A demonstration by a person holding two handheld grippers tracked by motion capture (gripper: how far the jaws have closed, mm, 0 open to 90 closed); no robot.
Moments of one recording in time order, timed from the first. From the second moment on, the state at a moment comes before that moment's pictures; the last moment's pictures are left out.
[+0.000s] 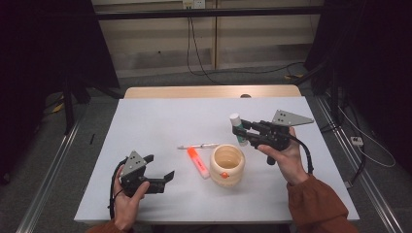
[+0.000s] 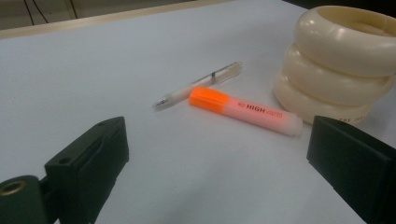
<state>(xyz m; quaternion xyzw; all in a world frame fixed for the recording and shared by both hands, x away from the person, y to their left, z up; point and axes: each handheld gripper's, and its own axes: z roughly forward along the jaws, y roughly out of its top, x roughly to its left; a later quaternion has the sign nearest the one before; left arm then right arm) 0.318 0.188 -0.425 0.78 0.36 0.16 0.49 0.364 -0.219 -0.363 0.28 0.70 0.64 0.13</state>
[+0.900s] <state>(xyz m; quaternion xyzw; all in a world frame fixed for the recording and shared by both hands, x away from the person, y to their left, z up) 0.318 0.188 -0.425 0.78 0.35 0.16 0.49 0.342 -0.190 -0.388 0.26 0.72 0.63 0.10</state>
